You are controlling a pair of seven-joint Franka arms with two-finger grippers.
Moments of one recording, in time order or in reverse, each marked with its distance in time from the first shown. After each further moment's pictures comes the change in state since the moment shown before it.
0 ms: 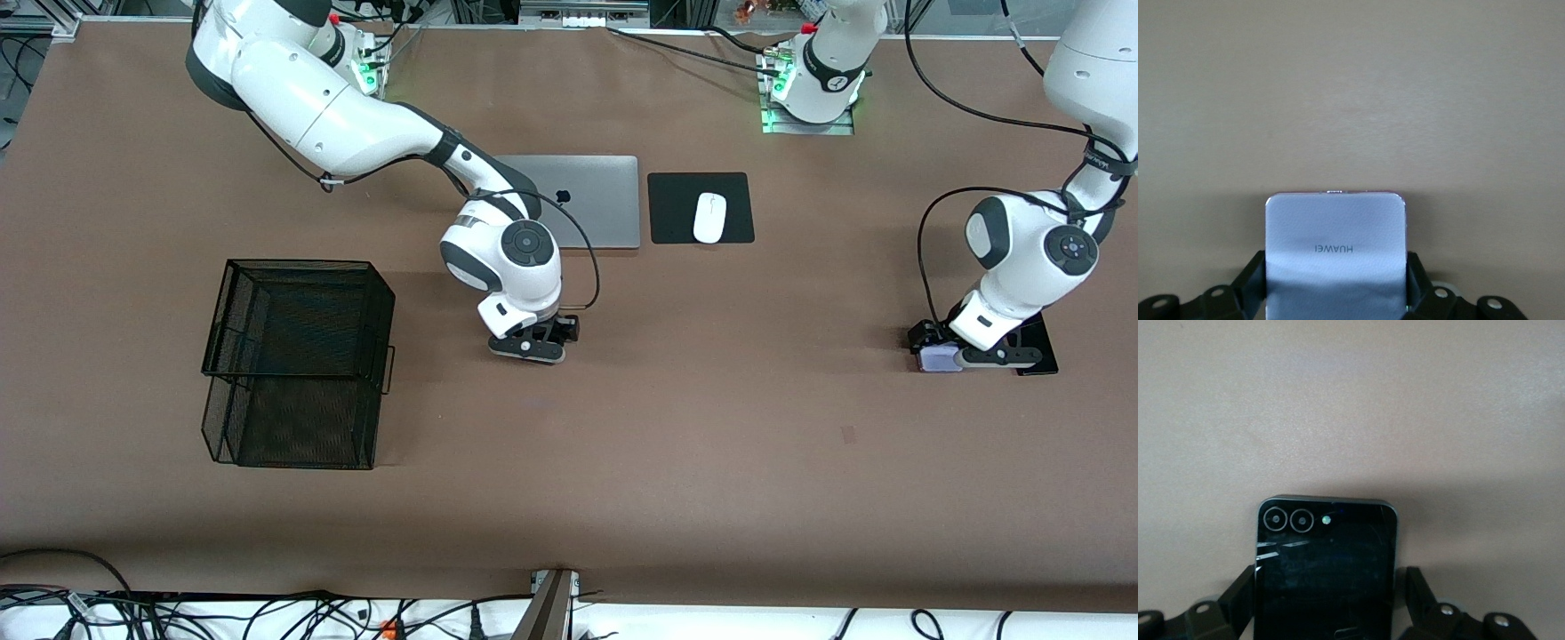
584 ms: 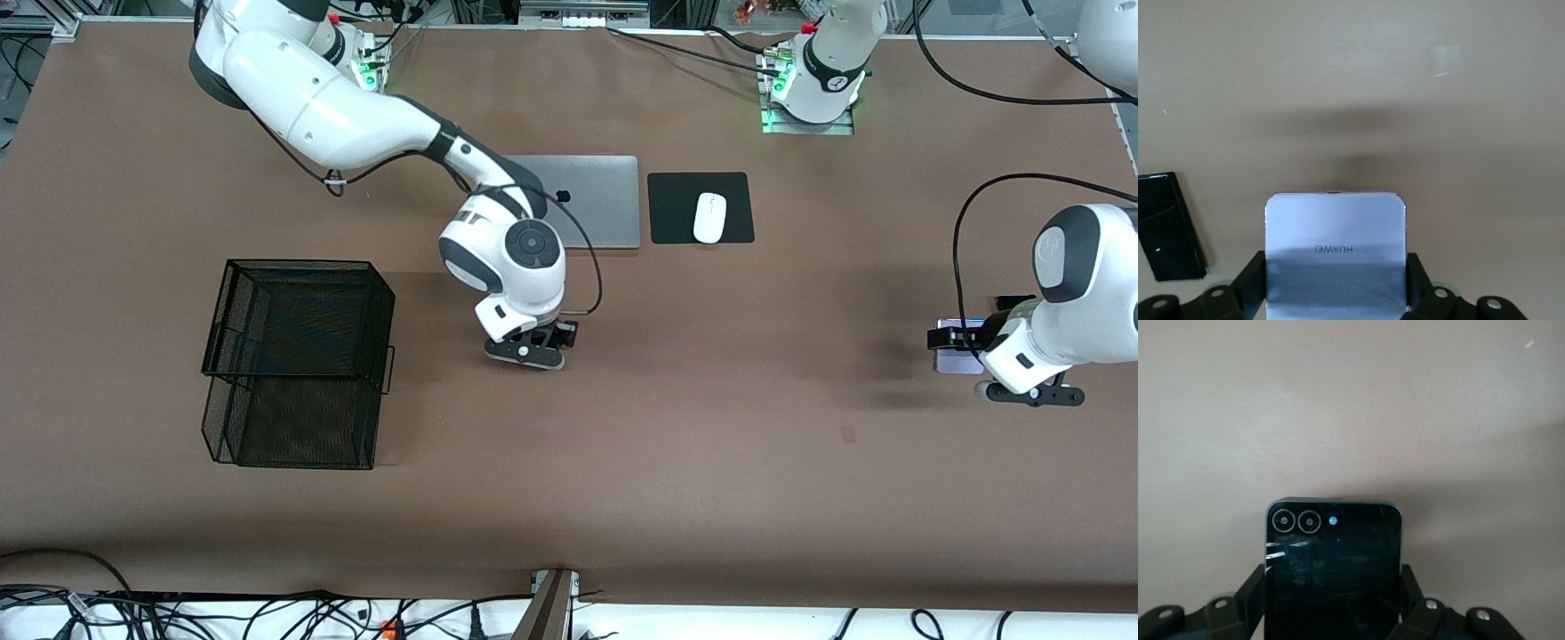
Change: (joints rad) left arm -0.115 -0.038 -0.150 0.524 -0.035 -0.879 -0.067; right arm -0.025 -0.004 0.131 0.161 -0.003 -0.247 -0.008
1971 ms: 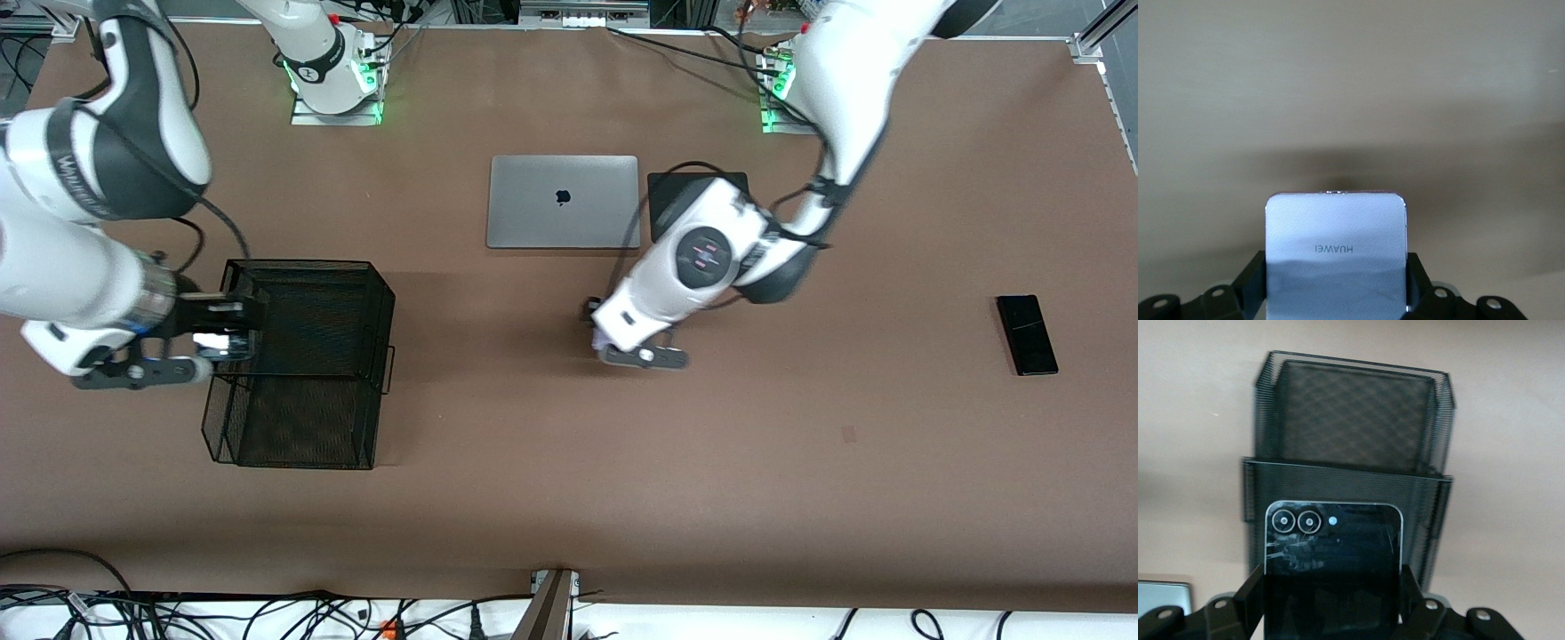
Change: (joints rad) left arm -0.733 0.236 -0.001 0.123 -0.261 0.434 -0.599; right arm -0.203 -0.614 -0.652 -0.132 0.720 -0.337 -1.223
